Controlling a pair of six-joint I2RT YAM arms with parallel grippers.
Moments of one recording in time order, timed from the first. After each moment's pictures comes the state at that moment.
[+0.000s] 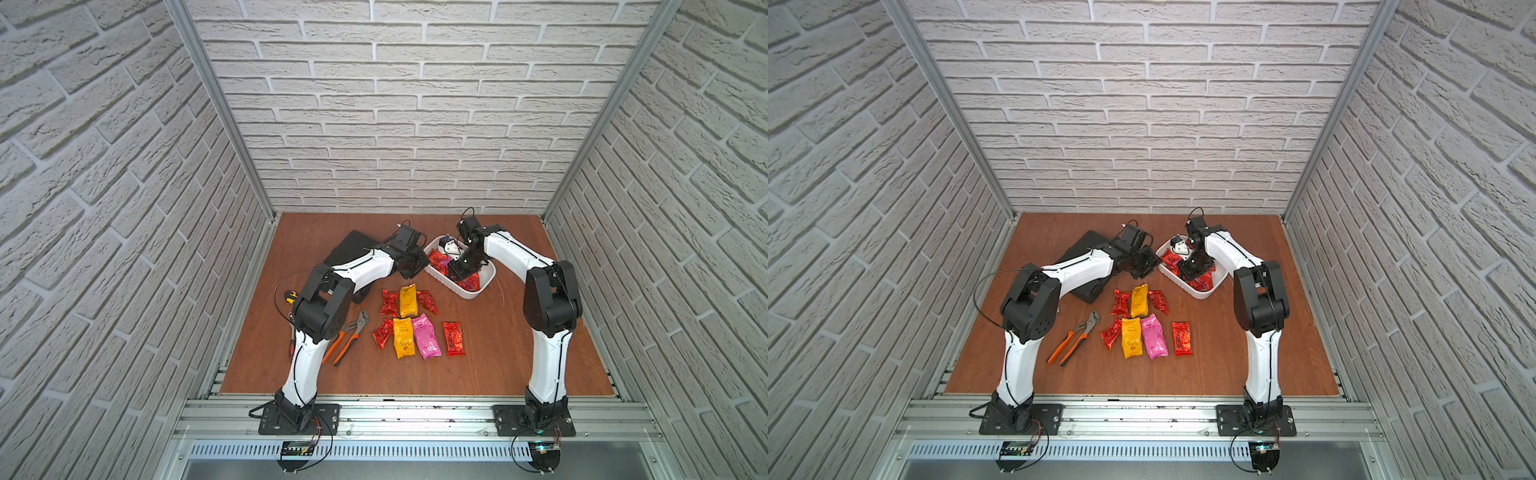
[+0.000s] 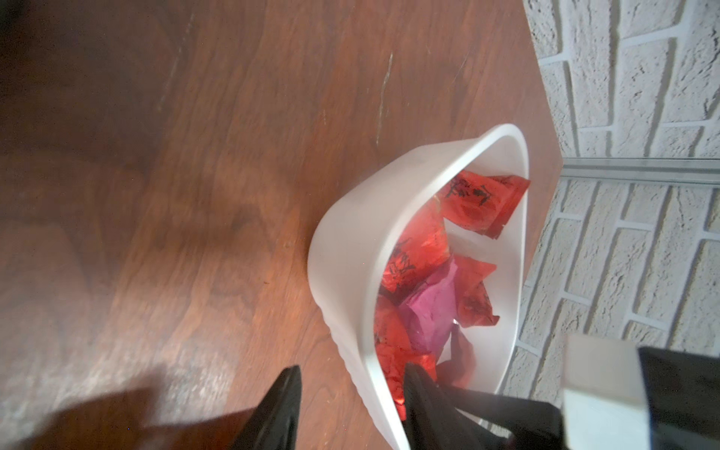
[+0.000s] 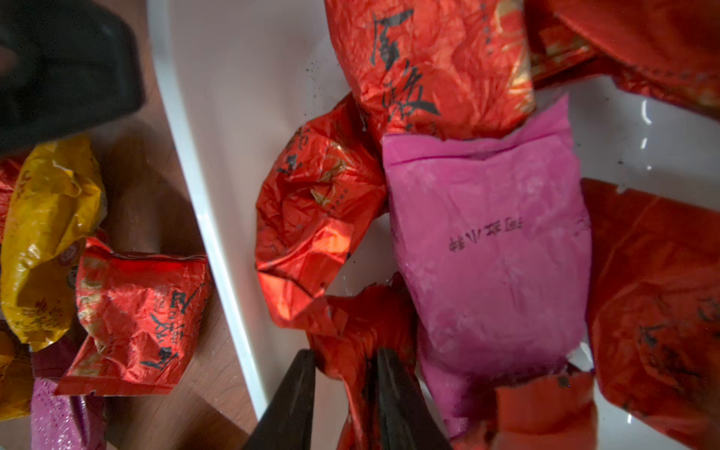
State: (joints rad) left arm -0.63 2.12 1.62 -0.33 0.20 -1.16; right arm 0.22 2.09 1.69 -1.02 -0.21 -0.30
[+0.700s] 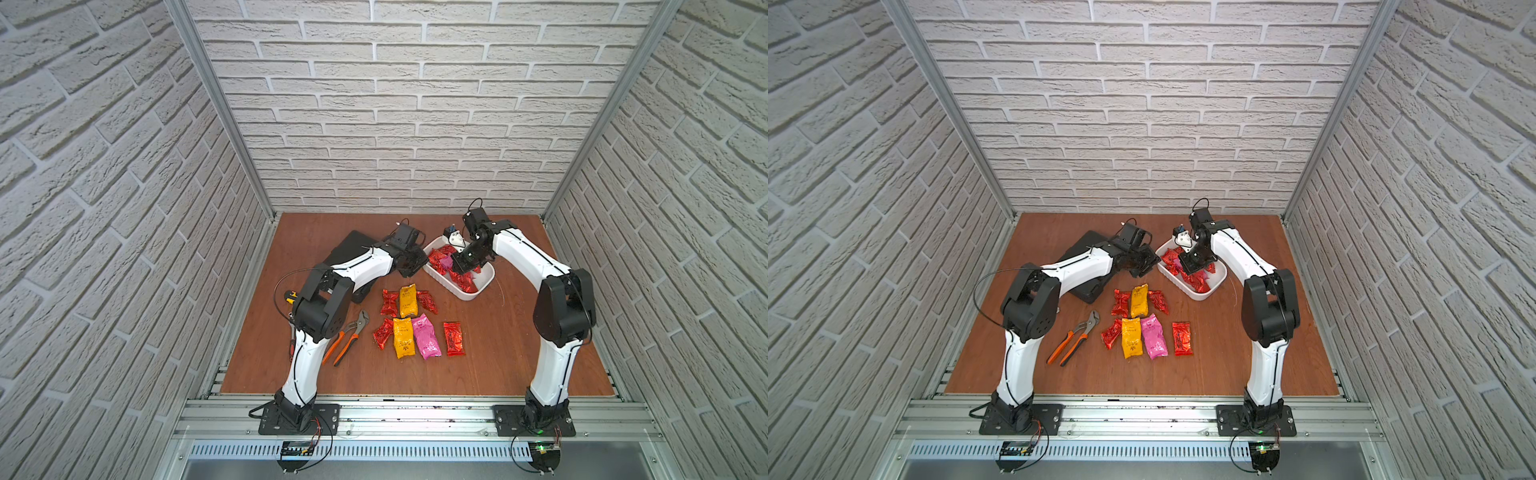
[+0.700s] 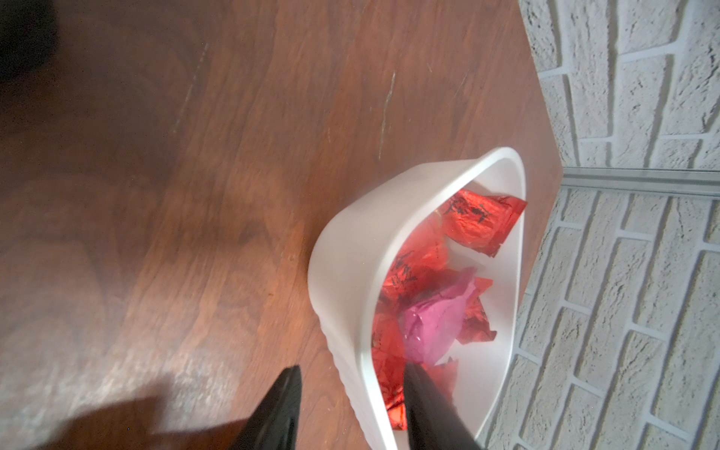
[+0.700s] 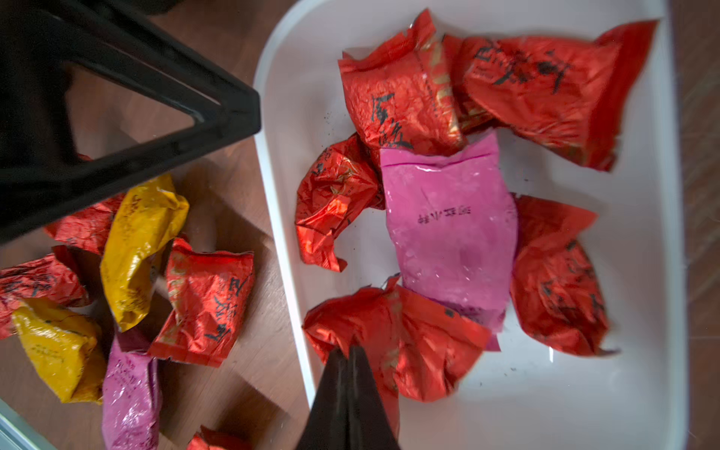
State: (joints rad) left arm -0.62 2.13 1.64 -0.35 0.19 -1.16; right arm 0.22 1.93 1.67 -1.02 -0.21 -0.23
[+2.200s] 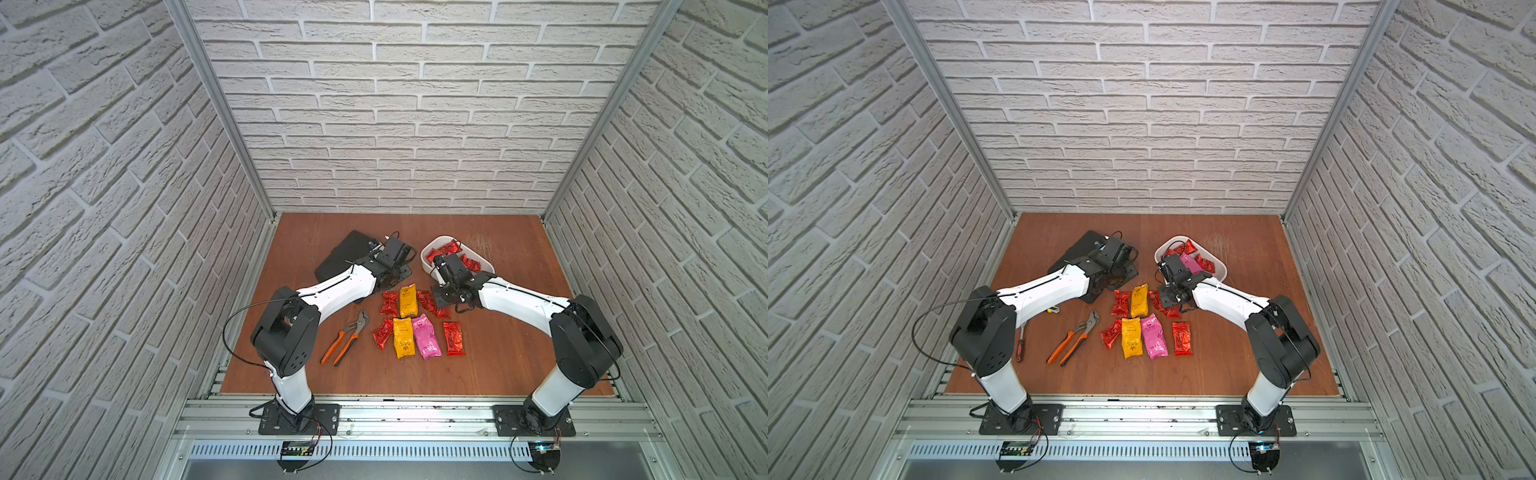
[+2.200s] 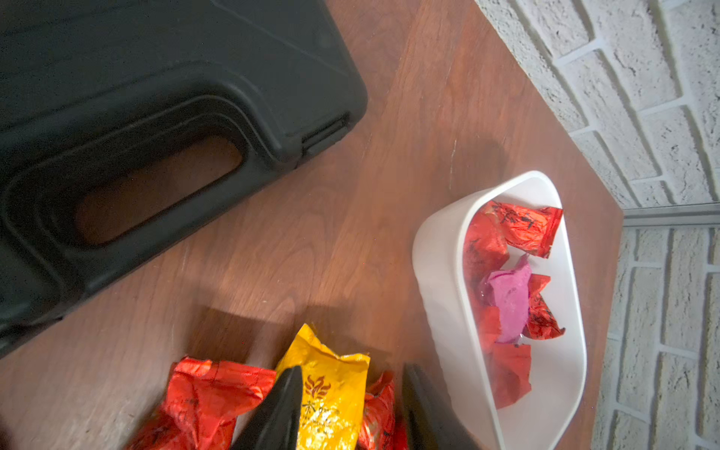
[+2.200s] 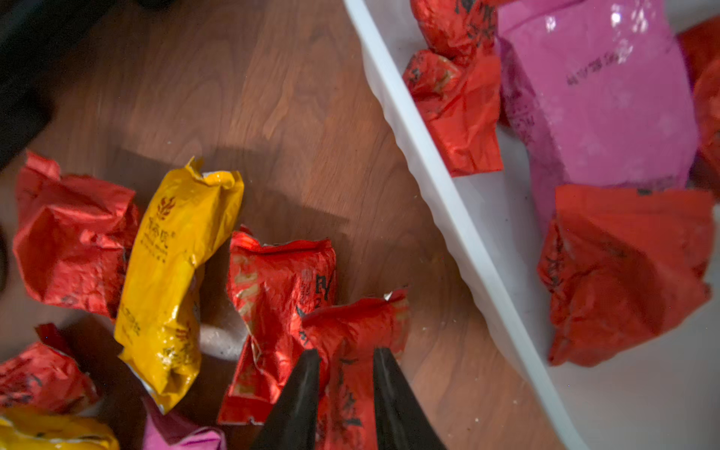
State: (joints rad) left arm -0.68 1.76 1.29 -0.42 -0.17 -1.10; right arm 0.55 1.67 1.08 -0.48 0.11 0.29
